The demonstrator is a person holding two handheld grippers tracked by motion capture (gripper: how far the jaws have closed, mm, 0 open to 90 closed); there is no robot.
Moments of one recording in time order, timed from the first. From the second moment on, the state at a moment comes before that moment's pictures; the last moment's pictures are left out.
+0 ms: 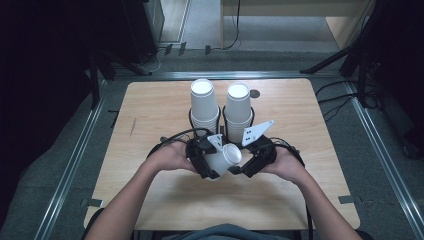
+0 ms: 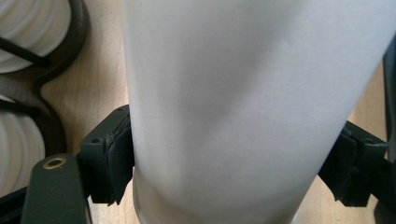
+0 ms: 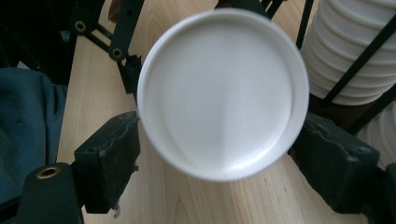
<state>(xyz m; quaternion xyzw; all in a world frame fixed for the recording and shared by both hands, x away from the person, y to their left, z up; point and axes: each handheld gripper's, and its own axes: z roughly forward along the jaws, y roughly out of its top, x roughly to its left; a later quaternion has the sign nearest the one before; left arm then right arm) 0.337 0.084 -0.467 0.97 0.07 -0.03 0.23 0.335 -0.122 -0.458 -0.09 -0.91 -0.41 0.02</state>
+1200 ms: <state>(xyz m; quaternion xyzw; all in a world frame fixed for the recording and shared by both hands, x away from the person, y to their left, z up) 0.331 0.097 -0.464 0.95 0.10 0.01 0.31 0.332 -0.123 -0.449 -0.08 -0.90 -0.42 0.01</state>
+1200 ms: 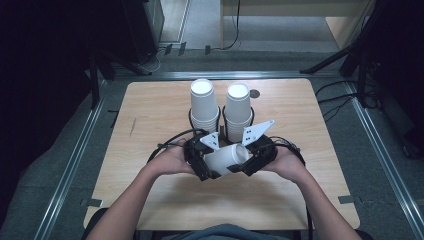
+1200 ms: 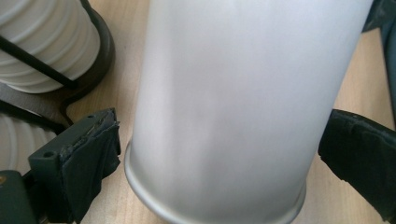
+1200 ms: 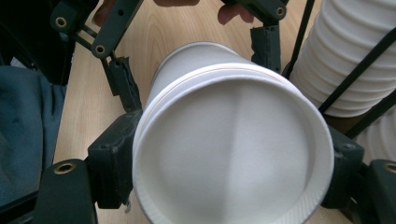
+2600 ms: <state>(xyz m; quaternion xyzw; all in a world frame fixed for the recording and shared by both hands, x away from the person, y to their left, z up) 0.330 0.112 -0.457 0.92 0.11 -0.03 0.37 0.330 -0.132 -0.433 -0.11 -0.89 -0.45 0.03</state>
